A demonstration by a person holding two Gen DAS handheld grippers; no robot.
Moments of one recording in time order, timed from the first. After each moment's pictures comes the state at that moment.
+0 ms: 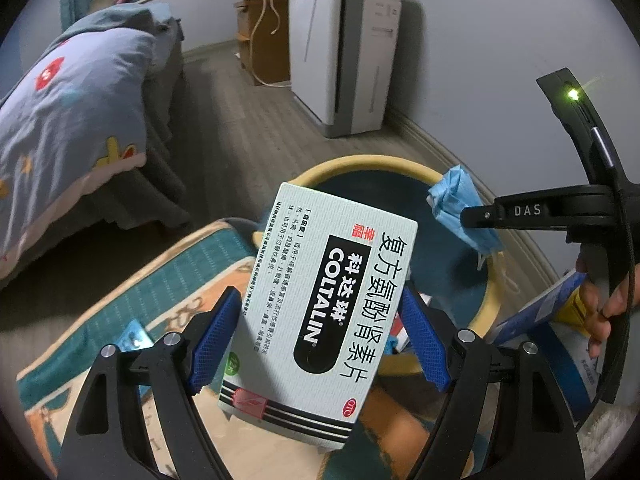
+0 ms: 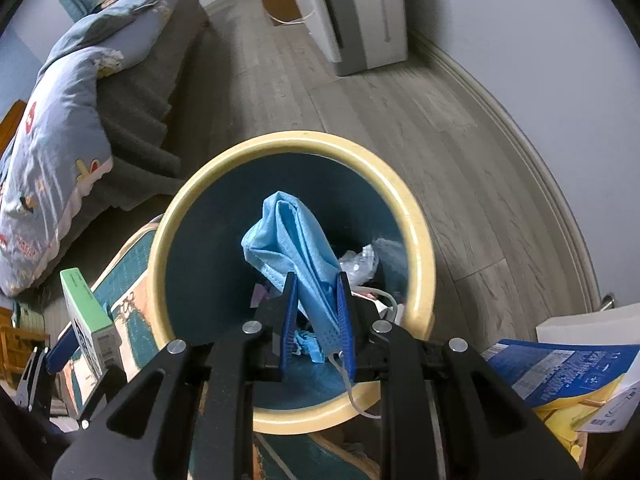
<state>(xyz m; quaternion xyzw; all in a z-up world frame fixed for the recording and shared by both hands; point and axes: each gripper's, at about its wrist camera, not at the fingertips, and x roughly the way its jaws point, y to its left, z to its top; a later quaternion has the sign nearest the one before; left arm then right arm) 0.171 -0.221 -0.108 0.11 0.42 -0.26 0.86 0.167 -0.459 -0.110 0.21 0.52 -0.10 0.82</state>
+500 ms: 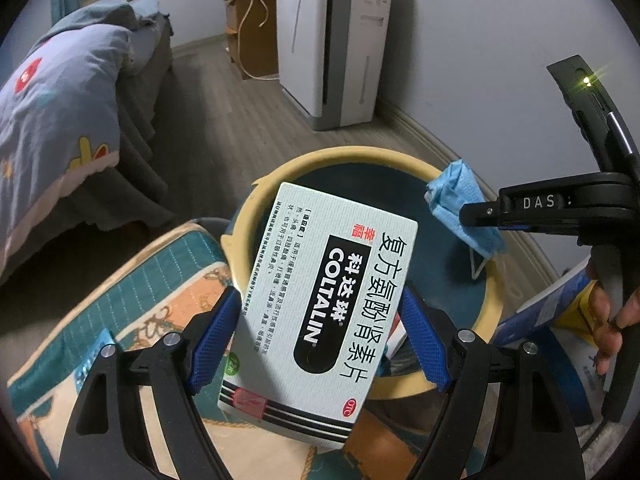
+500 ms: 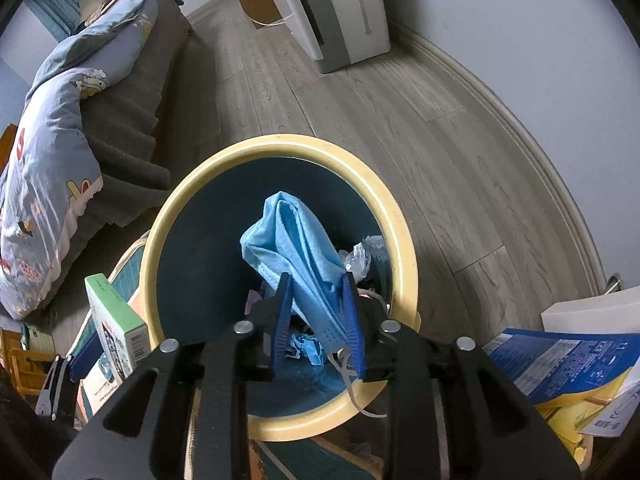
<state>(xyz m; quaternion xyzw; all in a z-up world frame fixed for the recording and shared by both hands) 0.181 -0.238 -0.119 0.12 0.43 -0.27 0.85 0.164 -0.475 -0.116 0.24 0.52 -0.12 0.81</state>
